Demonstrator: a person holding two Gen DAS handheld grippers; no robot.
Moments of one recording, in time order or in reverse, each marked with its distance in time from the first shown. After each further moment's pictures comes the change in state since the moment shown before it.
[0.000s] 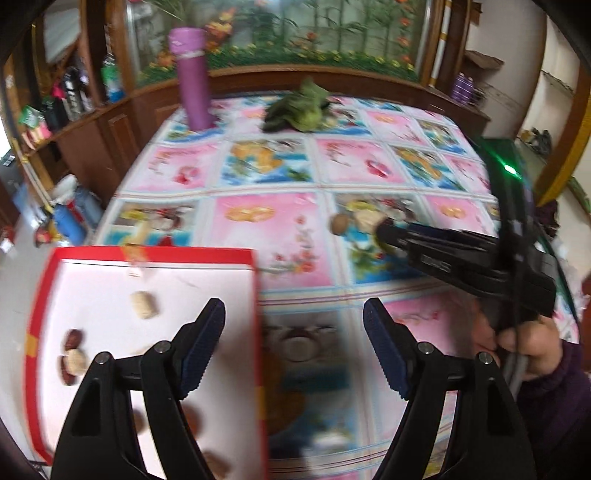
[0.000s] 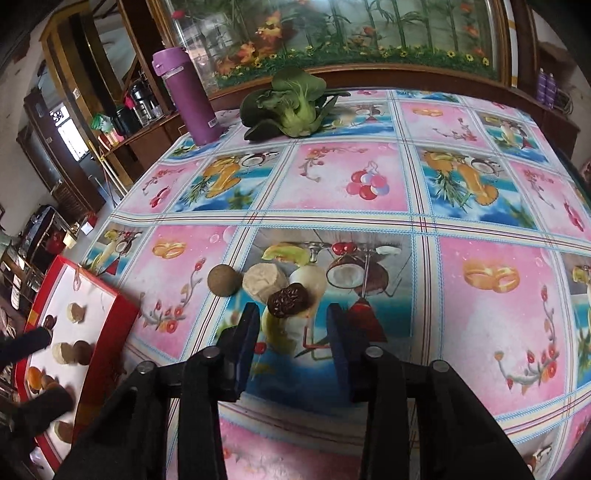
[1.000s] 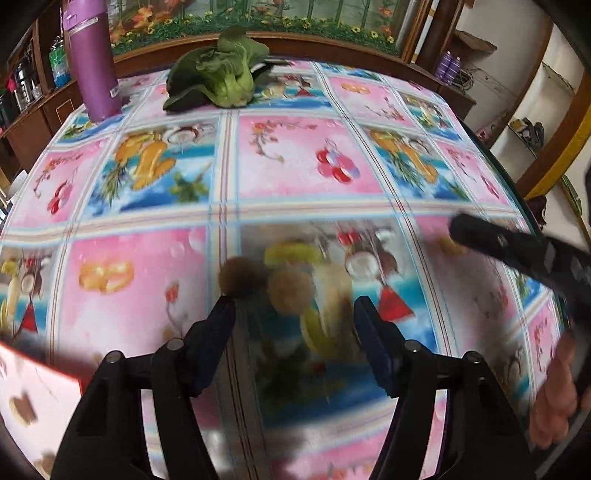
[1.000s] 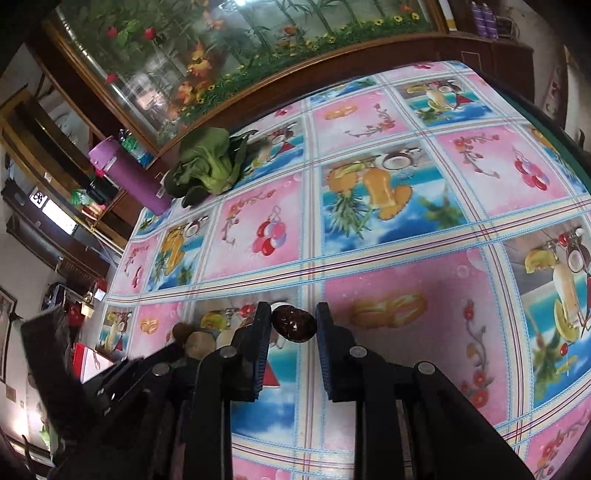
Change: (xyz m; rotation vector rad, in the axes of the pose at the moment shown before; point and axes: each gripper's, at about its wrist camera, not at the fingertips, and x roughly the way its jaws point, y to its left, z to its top) left arm 0.124 -0.053 0.069 0.008 0.091 -0.106; right arm -0.037 -0.100 0.033 0.290 -0.026 0.052
